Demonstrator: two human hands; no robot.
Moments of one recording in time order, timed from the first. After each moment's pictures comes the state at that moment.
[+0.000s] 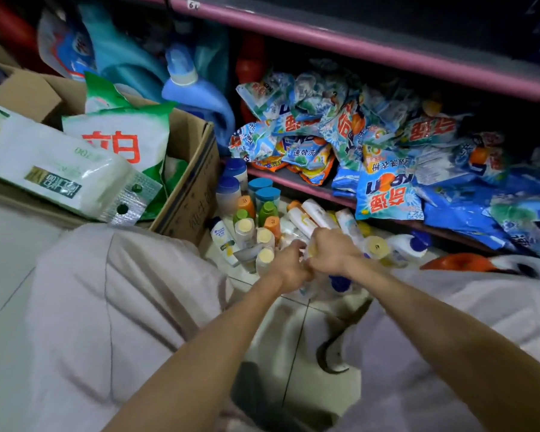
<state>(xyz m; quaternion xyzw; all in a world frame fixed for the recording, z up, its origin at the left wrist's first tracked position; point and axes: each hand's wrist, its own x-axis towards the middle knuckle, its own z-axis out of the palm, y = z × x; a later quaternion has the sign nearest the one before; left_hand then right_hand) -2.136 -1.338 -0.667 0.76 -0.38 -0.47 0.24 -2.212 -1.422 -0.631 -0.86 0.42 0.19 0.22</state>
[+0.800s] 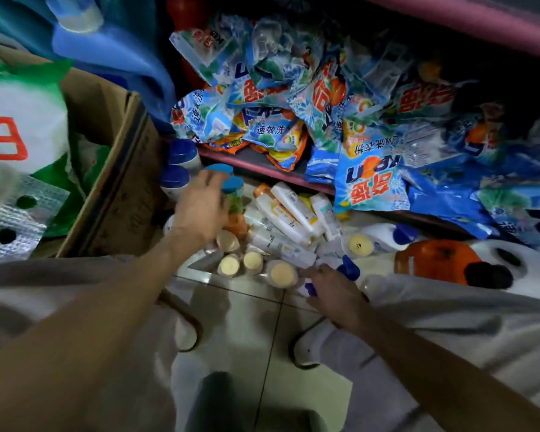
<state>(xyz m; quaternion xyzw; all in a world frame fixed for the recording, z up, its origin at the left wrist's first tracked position) -2.010 -1.408 -0.702 0.84 -0.49 -0.16 0.15 -2.272 -1.448 -0.729 -0.85 0.38 0.31 0.21</state>
